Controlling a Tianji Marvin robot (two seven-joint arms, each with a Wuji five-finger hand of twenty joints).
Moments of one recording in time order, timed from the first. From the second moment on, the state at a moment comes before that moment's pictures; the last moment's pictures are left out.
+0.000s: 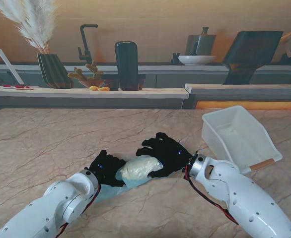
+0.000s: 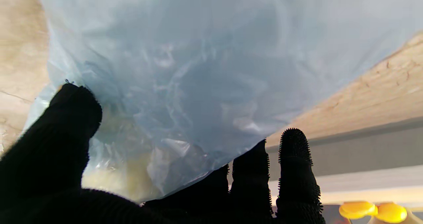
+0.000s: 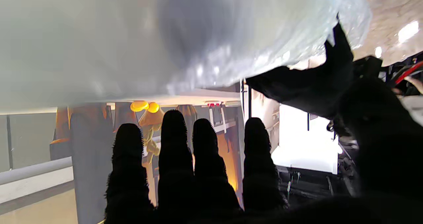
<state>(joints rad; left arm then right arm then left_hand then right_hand) 1.47 -1.01 -0.96 -1.61 1.18 0.02 -0.16 -1.33 -1.04 0.98 -1.40 -1.15 -0.59 -0.33 0.52 -0.46 0.48 -0.15 0.49 0.17 0.49 0.46 0.72 0.13 0.28 0.31 0.59 0.20 0.37 0.42 0.15 0.27 0.78 0.41 0.34 -0.53 0.63 -0.06 0.30 -0.09 0.57 0.63 0.42 0.15 0.49 0.36 0.52 0.12 0.23 0.46 0.19 0.26 0.50 0.74</state>
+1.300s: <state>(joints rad) 1.64 -1.04 -1.12 -1.75 1.17 0.02 0.04 -0.93 -1.05 0.47 -1.33 -0.70 -0.12 0.33 0.64 -0.39 0.38 -0.10 0.49 0.07 0.36 0.41 0.58 0.18 0.22 0.31 0.50 0.24 0.29 0.42 0.12 0.27 0.70 0.41 0.57 -0.74 0.71 0.03 0.30 0.24 0.52 0.66 0.57 0.25 0.63 0.51 0.63 0.22 0.42 0.72 0.38 0.33 0.88 0.82</state>
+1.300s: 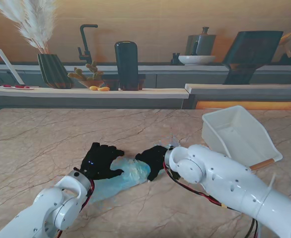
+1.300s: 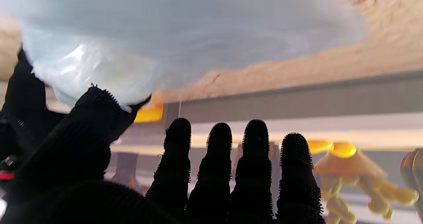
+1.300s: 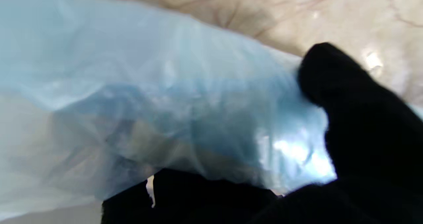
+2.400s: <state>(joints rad) 1.40 -1.02 -0.78 -1.60 1.20 0.11 -0.05 -0.95 -1.03 0.58 -1.29 -0.29 0.05 0.60 0.54 -0.47 0.52 -0.09 0.28 -0.04 -0.10 0.42 0.60 0.18 0.25 0.34 0.52 0.22 0.33 0.42 0.11 0.29 0.67 0.45 0.40 -0.51 0.45 -0.02 0.39 0.22 0.41 0.68 0.63 0.21 0.78 0.53 0.69 0.15 0.68 0.69 0.23 0.23 0.94 0.78</state>
